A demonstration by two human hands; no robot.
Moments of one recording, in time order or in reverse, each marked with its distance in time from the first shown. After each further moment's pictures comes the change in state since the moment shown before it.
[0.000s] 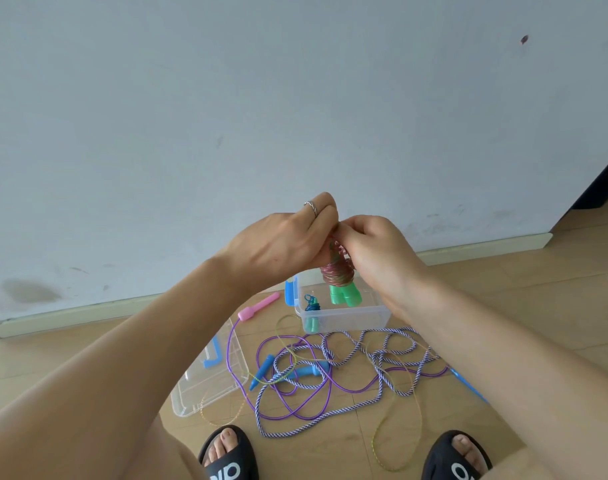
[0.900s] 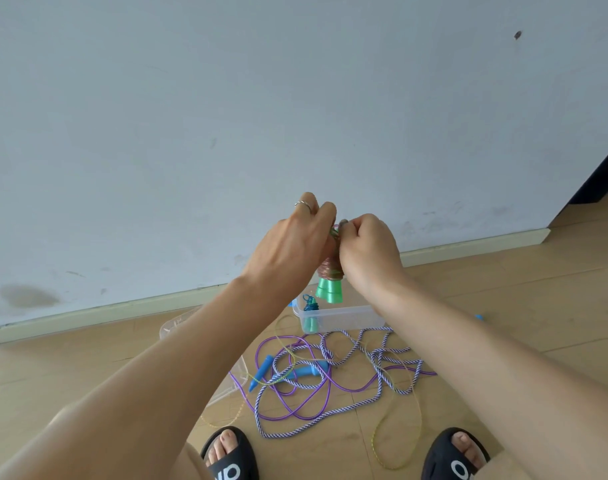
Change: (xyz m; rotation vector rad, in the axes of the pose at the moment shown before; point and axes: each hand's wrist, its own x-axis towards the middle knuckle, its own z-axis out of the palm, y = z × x) left_hand 0.016 0.027 0.027 -0.114 0.013 -0.493; right_hand 0.028 0.029 0.013 -0.269 0.290 0.030
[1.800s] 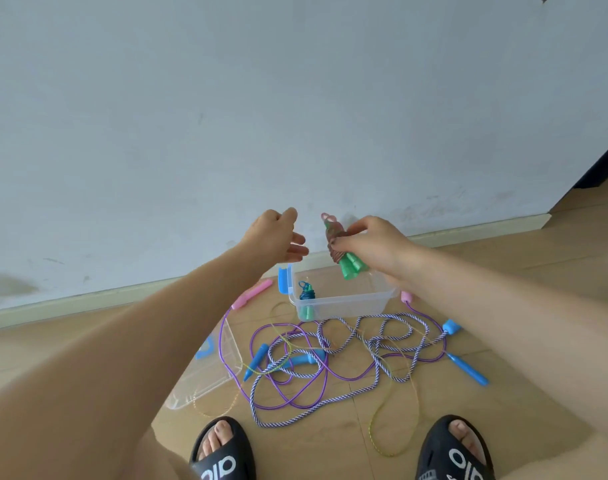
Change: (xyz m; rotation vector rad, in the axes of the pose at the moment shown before) left_hand 0.017 -0.051 0.046 -1.001 -0.292 -0.989; right_hand 0.043 0.039 0.002 0.037 -0.413 0.268
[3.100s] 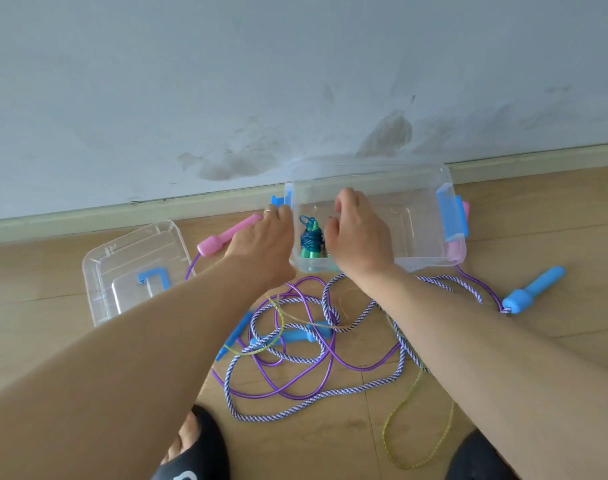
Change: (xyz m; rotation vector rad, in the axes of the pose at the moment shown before) left_hand 0.173 -0.200 0.041 1.421 -0.156 0.215; right_hand 0.197 0.179 0.131 -0.618 0.311 -0.376
